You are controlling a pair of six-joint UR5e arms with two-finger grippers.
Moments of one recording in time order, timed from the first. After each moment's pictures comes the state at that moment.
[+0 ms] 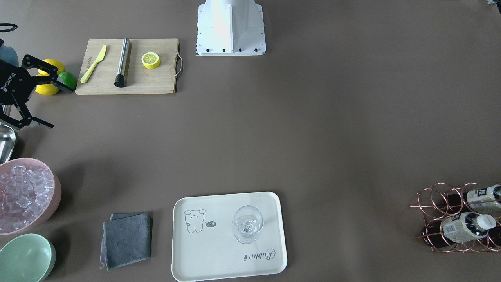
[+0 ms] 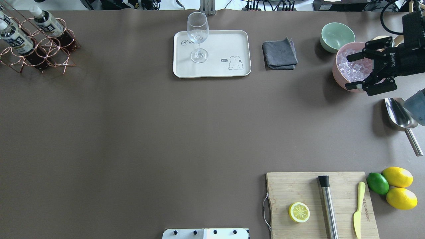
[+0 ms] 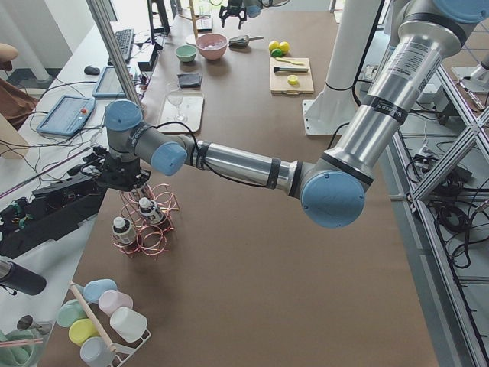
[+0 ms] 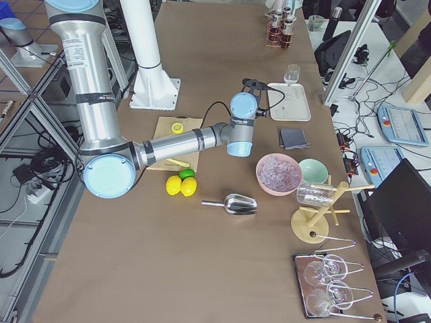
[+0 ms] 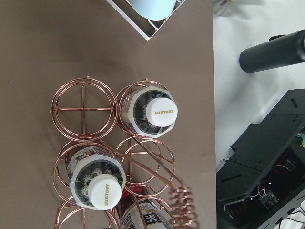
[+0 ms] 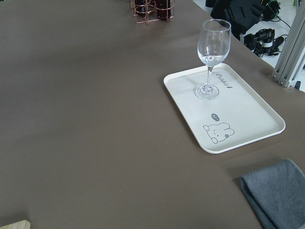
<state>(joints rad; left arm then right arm) -1.47 -2.06 -1.30 -1.92 -2.29 -2.01 1.16 -1.41 1.64 -0.30 2.55 0.17</state>
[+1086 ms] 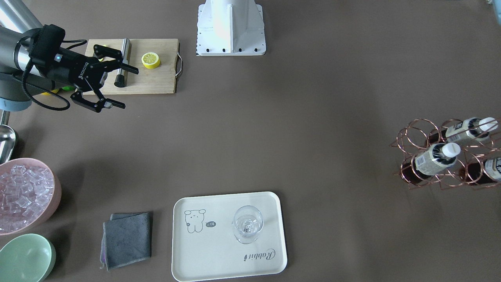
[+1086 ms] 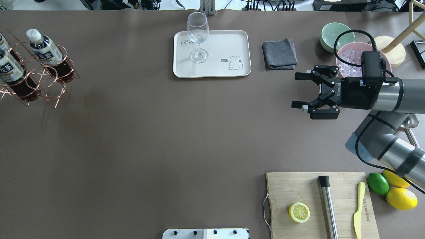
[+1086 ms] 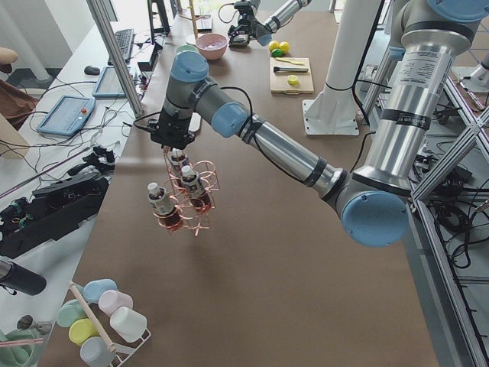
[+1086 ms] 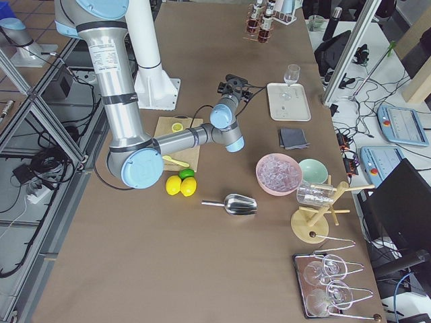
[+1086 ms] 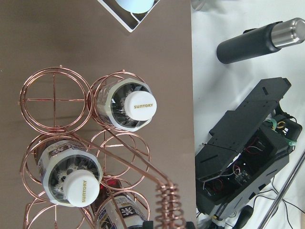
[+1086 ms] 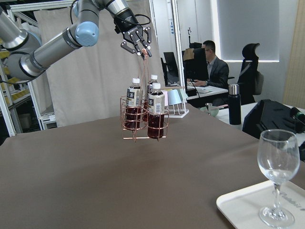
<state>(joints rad) -1.44 -1.84 -1.90 -1.70 -2.29 -2.14 0.82 -1.34 1.52 0.36 2.06 0.60</state>
